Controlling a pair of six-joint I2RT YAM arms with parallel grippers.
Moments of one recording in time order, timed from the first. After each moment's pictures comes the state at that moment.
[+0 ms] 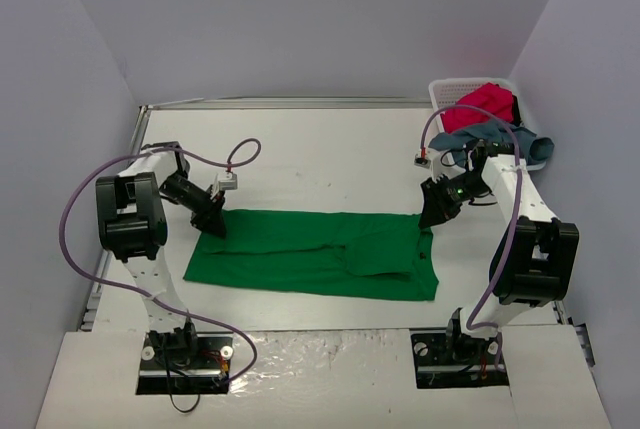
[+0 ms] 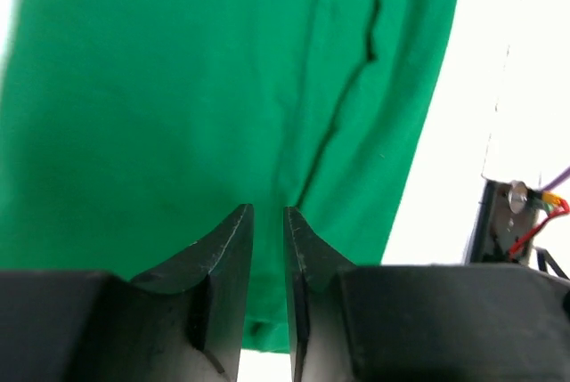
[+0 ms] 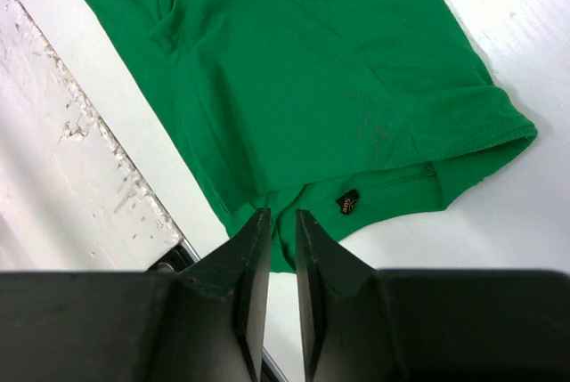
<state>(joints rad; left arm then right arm) 0.12 2.00 1.38 -1.40 0.79 1.45 -0.10 1.60 1.24 -1.22 -0.71 -0.81</state>
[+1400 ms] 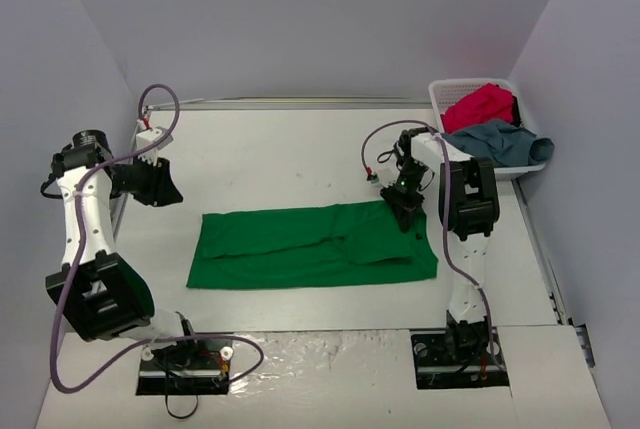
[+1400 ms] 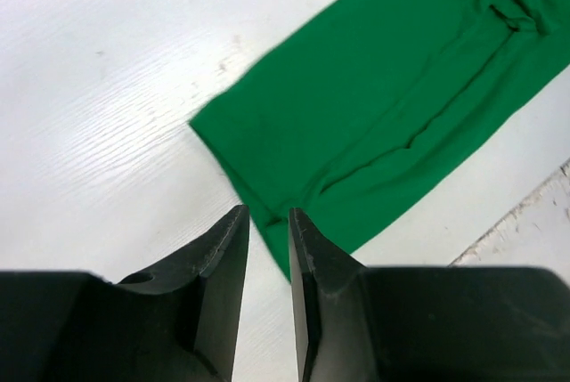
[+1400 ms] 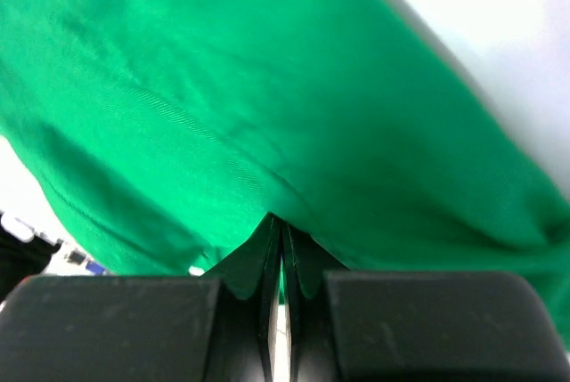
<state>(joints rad) 0.38 1.46 1.42 -1.22 0.79 0.76 0.19 2.22 1.61 -1.28 -0.29 -0.59</state>
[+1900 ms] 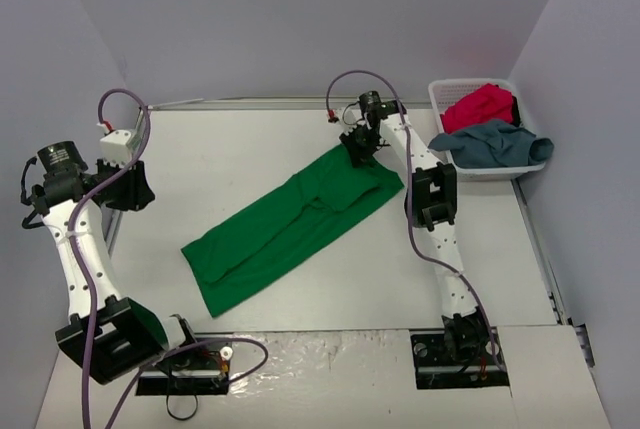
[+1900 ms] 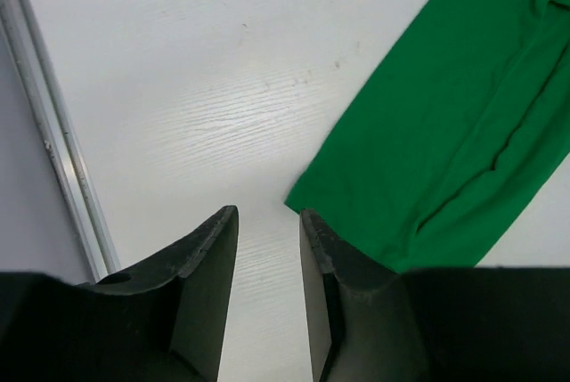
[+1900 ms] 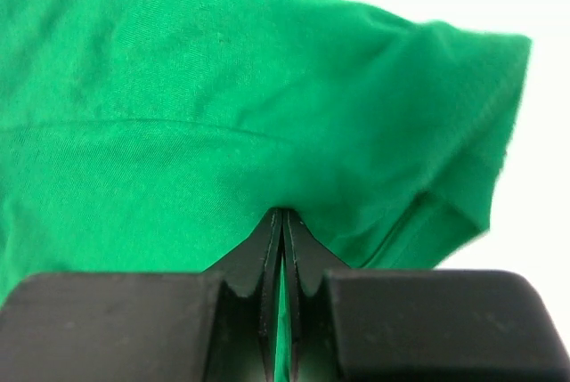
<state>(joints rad) 0.51 1.24 1.32 -1.04 0.63 0.57 0.29 2.67 2.53 -1.17 -0.35 -0.54</state>
